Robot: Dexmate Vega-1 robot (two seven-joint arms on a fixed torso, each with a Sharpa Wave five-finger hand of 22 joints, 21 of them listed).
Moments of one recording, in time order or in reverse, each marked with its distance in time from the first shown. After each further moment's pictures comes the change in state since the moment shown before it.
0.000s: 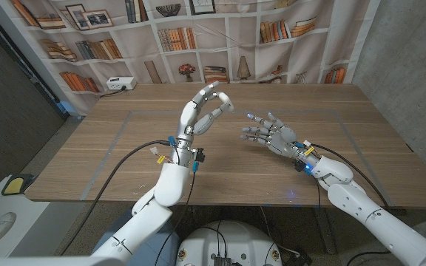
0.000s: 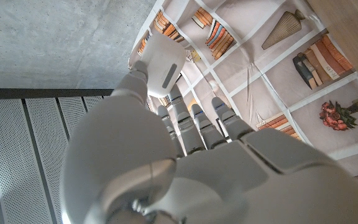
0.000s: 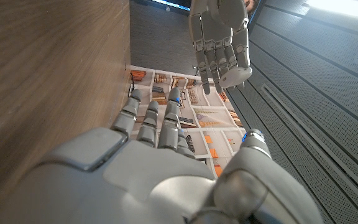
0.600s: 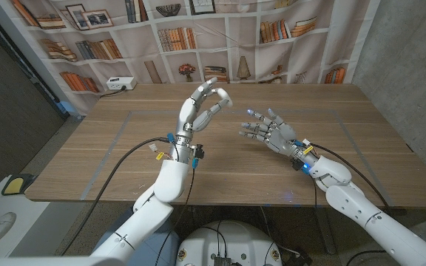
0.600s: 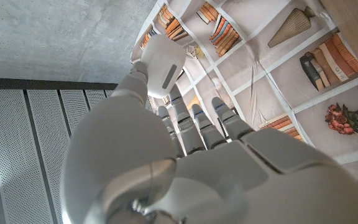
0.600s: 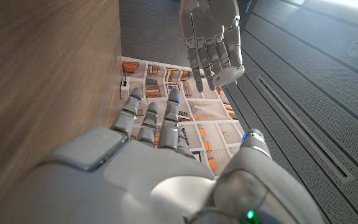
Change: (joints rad) left arm -0.036 -0.024 -0.007 0.044 -0.049 -0.043 -0.041; left_hand -0.001 0.001 -0.004 0.001 -0.003 -0.002 0.000 -0.004 0.005 -0.005 -0.005 -0.005 0.000 -0.004 -0.004 0.000 0.000 0.000 0.000 0.000 0.000; right arm -0.040 0.001 0.010 -0.084 0.015 0.005 -0.078; right_hand 0.000 0.000 0.004 -0.004 0.000 -0.013 0.002 -0.005 0.001 -0.009 -0.002 -0.006 0.004 -0.007 -0.016 -0.004 0.003 -0.007 0.010 0.000 0.005
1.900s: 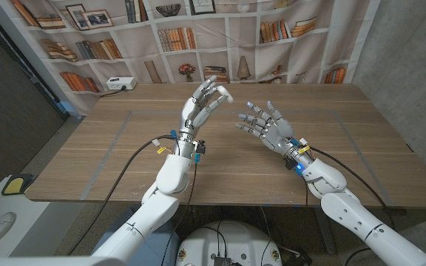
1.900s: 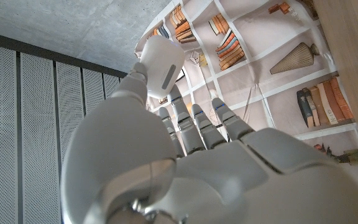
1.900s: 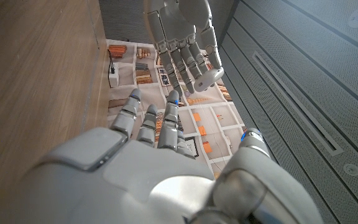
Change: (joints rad) left arm -0.080 -0.046 0.035 0.143 -0.250 -0.098 -0.175; left_hand -0.006 0.006 -0.015 0.002 0.003 -0.019 -0.003 0.000 0.000 -0.002 -0.002 -0.007 0.000 0.000 0.000 0.000 0.000 0.007 0.007 0.008 0.005; right arm -0.101 -0.003 0.002 -0.199 0.012 -0.019 -0.215; right_hand 0.017 0.007 0.019 -0.019 0.000 -0.011 0.000 0.000 0.001 -0.019 -0.006 -0.007 0.005 -0.026 -0.003 -0.012 0.000 -0.010 0.002 -0.012 0.000
